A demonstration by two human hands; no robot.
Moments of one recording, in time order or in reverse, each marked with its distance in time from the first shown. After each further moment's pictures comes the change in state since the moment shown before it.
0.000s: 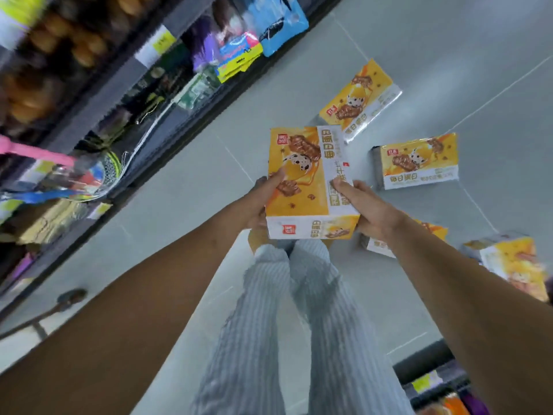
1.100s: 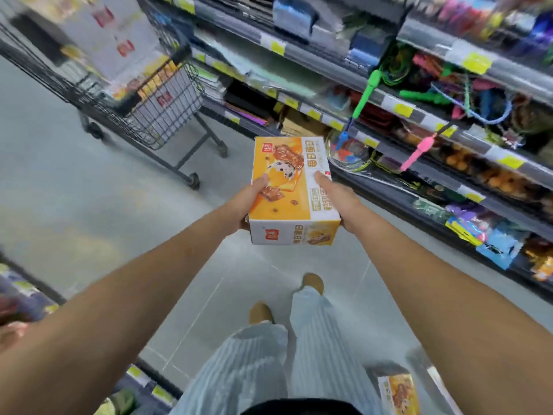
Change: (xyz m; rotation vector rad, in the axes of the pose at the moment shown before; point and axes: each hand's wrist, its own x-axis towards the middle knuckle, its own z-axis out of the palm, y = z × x) left_hand -0.453 -0.448 -0.245 -0.998 0.530 0.363; right_hand -0.341 0.249 0.491 -1.297 -0.413 -0.332
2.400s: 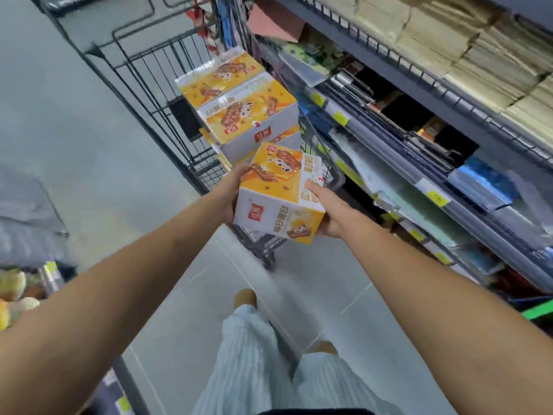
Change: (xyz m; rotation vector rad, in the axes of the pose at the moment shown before) left_hand 0.116 0.263 -0.451 -0.468 0.307 0.011; right_hand 0.215 -0.377 0.380 -0.031 -0.375 0.153
